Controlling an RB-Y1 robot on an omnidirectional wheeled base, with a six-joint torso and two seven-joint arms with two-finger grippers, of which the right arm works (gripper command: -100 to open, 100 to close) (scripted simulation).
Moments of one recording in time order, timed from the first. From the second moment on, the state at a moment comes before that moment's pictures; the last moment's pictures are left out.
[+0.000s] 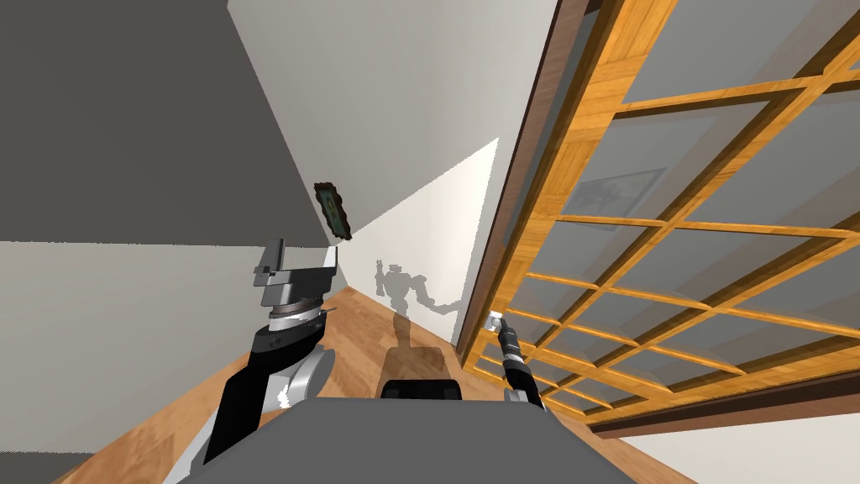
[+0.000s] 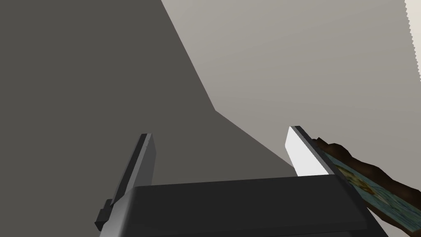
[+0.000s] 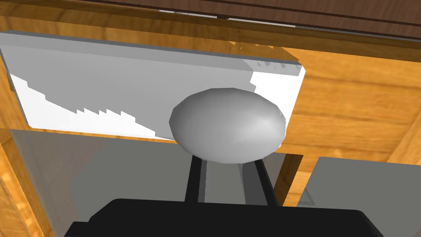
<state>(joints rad) 0.06 -0.23 -0.09 -0.73 -0.27 -0.87 0.02</state>
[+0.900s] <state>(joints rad) 0.07 -0.24 -0.06 -0.74 -0.31 -0.85 -0.17</state>
